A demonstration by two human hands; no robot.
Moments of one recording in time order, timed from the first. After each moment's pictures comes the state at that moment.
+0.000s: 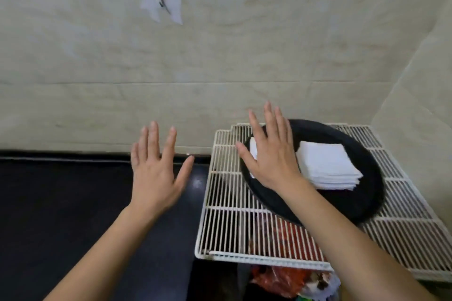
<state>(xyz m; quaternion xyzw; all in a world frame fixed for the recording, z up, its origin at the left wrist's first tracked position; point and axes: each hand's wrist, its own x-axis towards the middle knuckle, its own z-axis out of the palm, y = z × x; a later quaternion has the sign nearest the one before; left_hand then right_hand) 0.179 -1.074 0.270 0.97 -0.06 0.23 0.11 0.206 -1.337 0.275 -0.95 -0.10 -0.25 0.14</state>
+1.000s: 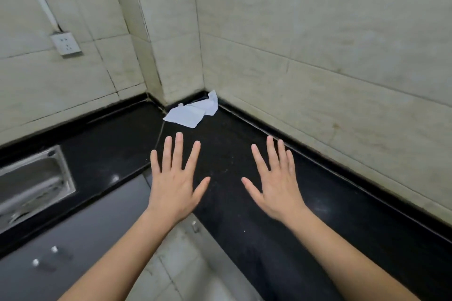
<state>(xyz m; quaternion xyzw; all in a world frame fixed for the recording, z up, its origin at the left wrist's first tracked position) -0.045 -0.375 0.236 0.94 0.27 0.18 -0.10 0.127 -0.563 0.212 -0.88 -0.45 -0.14 0.11</state>
